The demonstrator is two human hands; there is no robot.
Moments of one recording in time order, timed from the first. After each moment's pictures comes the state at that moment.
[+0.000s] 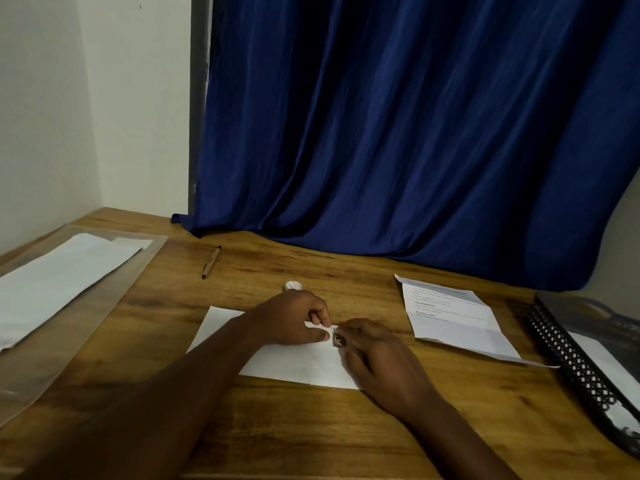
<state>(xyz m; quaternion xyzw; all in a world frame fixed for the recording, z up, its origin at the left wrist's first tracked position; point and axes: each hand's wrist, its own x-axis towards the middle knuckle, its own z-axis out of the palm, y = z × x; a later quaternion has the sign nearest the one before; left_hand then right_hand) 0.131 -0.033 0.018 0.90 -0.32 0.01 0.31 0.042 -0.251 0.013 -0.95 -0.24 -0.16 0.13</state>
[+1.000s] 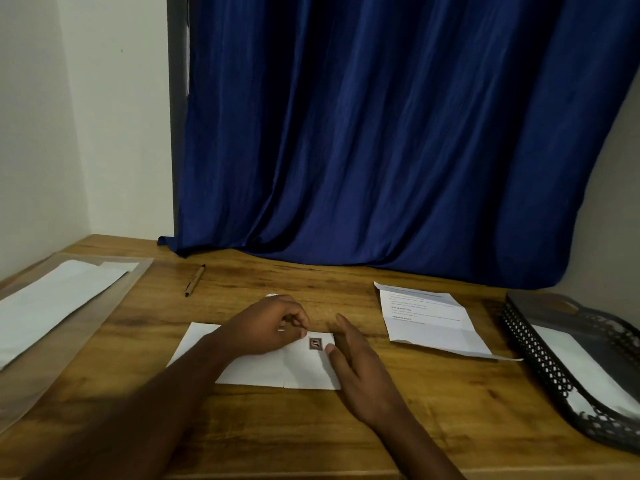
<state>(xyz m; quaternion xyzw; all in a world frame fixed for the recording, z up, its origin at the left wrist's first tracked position) 0.115 -0.035 0.027 0.89 -0.30 0.07 0.32 0.025 -0.254 0.004 -0.92 -0.10 -0.10 0.37</state>
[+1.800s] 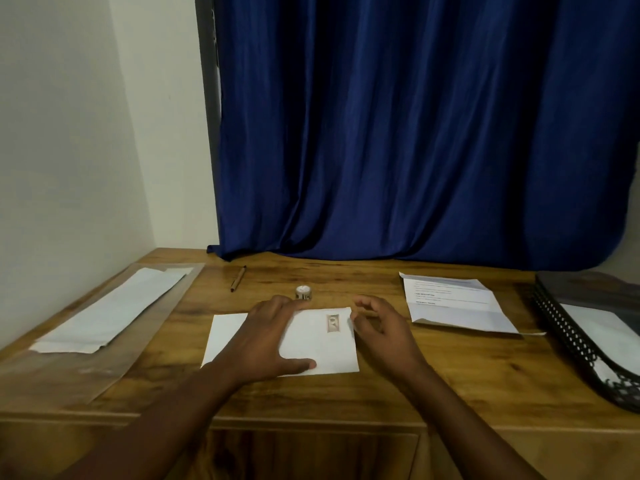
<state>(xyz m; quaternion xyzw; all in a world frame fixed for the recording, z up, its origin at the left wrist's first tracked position) 0.018 0.003 0.015 0.95 -0.21 0.16 0.18 0.014 -0.254 0.031 -0.85 -0.12 -0.15 0.48</state>
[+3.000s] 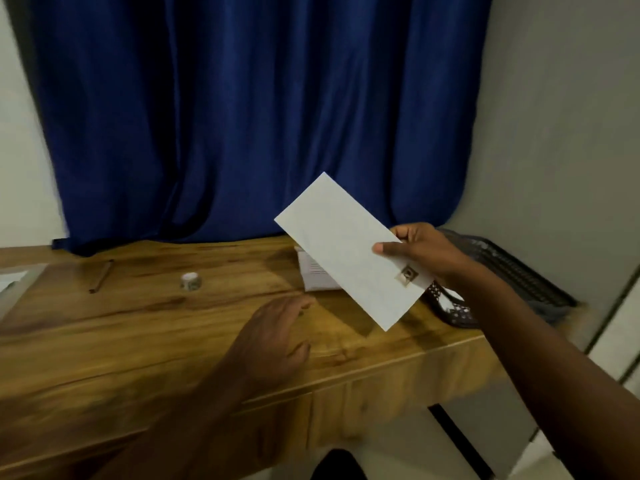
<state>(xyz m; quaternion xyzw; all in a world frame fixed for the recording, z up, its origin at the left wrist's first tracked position) -0.013 -0.164 0.013 0.87 -0.37 0.17 0.27 -0.043 -0.450 0.154 -0.86 0.00 -0.11 0.49</state>
